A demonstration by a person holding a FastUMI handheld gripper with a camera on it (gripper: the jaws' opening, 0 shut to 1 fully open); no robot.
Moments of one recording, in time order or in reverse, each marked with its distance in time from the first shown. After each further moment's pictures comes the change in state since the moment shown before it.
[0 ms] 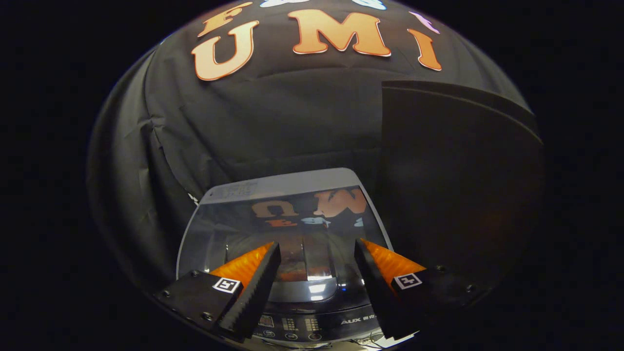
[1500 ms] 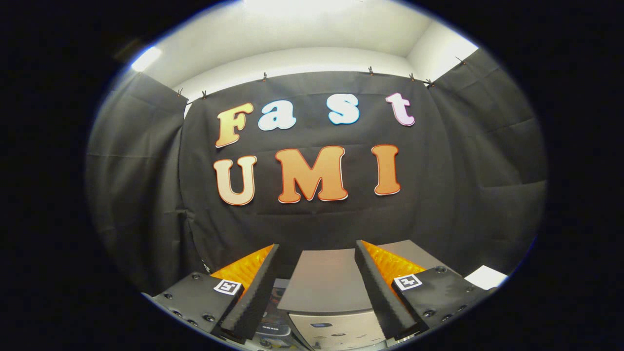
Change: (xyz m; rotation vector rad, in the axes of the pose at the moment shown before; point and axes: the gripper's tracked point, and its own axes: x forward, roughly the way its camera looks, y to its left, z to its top) arm -0.380 -0.209 0.194 -0.088 -0.635 0.057
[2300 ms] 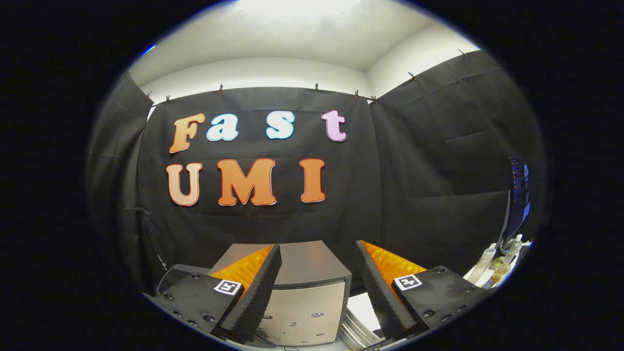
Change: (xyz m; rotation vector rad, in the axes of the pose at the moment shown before) arm -0.148 -0.152 0.020 -0.030 -0.041 -0.309
